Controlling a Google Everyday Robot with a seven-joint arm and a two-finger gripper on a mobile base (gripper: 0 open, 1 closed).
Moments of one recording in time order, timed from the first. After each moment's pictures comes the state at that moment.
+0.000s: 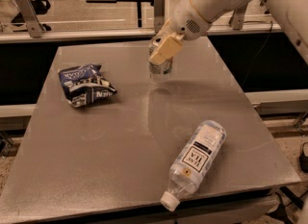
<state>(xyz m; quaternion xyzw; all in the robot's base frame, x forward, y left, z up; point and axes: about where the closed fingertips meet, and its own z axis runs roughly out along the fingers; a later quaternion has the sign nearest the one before) 0.624 -0.029 0.942 -0.63 0.70 0.16 0.30</state>
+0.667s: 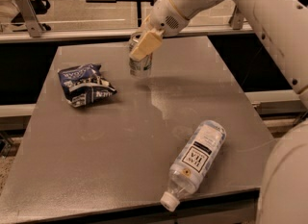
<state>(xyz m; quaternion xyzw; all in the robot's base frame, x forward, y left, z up) 0.642 0.030 0.946 -0.65 0.66 0.21 0.32</state>
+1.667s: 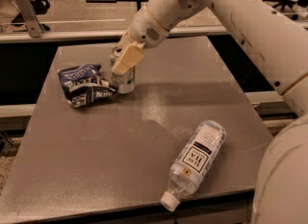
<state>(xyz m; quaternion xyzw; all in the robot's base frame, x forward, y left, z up) 0.610 0.077 0.925 -0.69 0.63 0.24 0.28</state>
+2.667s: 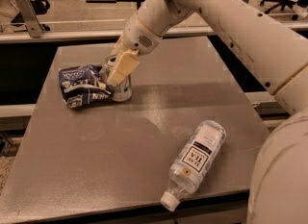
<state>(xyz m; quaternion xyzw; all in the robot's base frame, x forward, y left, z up) 0.600 0.089 0.906 -0.71 0.62 0.24 0.26</state>
